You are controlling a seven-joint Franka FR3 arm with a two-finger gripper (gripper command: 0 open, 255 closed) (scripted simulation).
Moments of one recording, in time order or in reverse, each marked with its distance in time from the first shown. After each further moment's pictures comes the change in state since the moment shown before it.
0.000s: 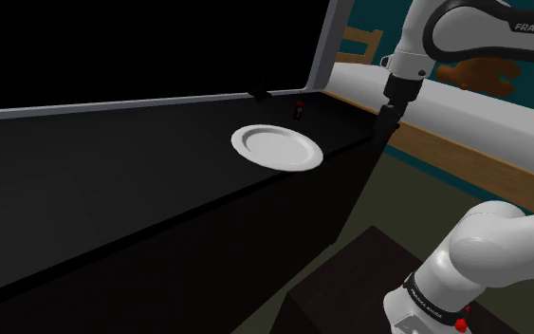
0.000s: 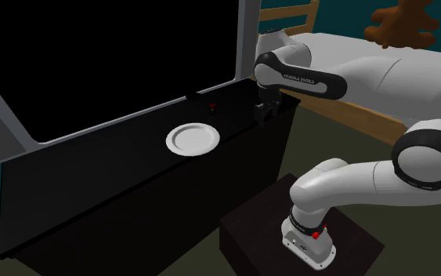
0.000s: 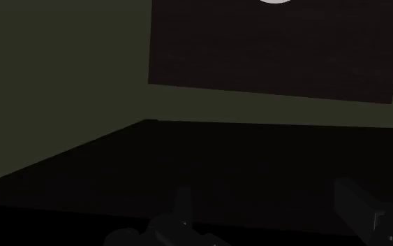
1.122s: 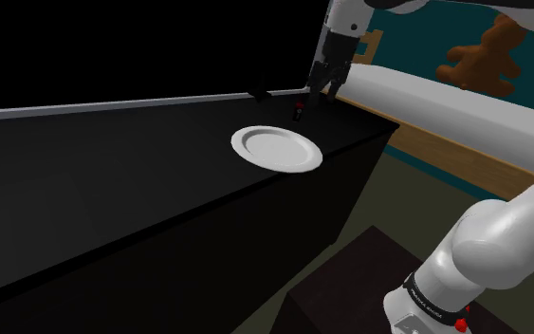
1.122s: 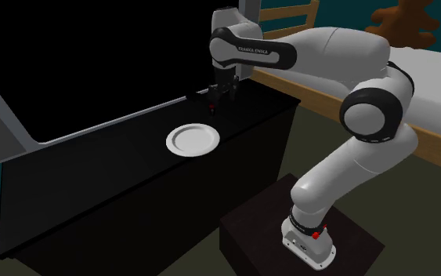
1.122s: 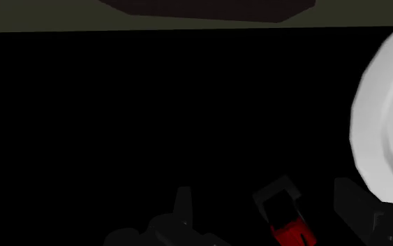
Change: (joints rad) arm 0.058 0.425 0.140 0.447 0.122 0.067 0.198
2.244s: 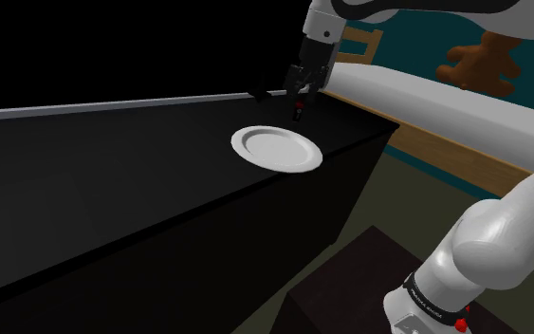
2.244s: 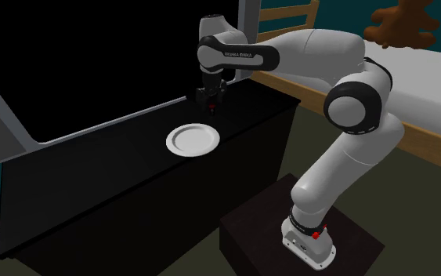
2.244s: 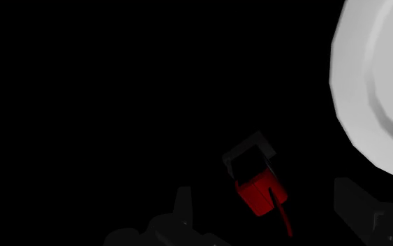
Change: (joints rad) arm 0.012 0.120 0.033 0.053 0.007 0.097 0.052
